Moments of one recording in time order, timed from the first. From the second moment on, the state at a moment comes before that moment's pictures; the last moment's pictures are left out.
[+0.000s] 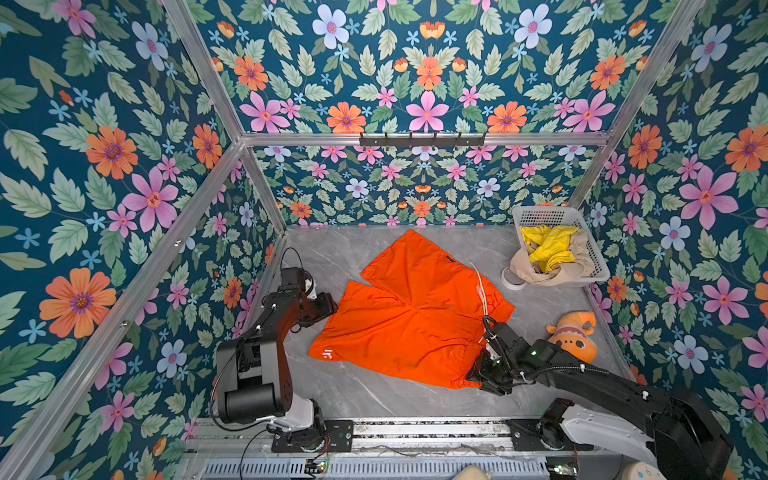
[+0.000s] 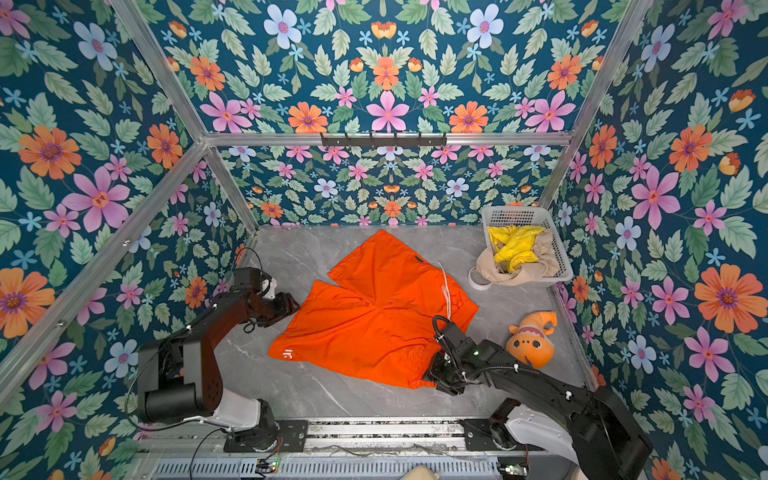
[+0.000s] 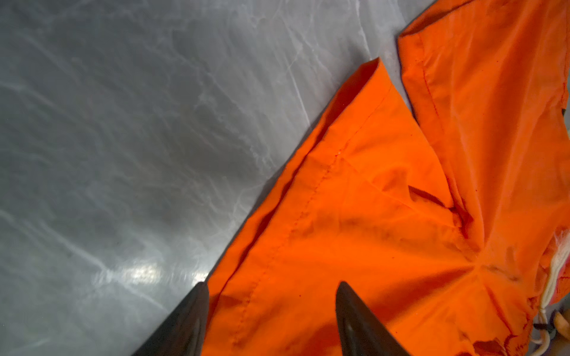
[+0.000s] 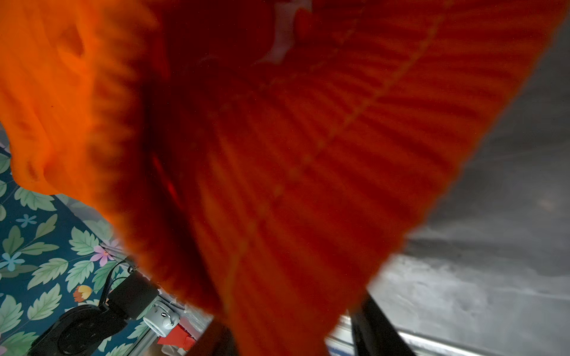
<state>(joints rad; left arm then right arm) 0.11 1.52 0.89 -0.52 0.33 -0.25 0.70 1.08 0.48 -0.60 -0.37 1.18</state>
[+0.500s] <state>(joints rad) 0.01 1.74 1.06 -0.38 0.38 -0.15 0.68 1.06 0.44 -0.60 -0.36 1.18</state>
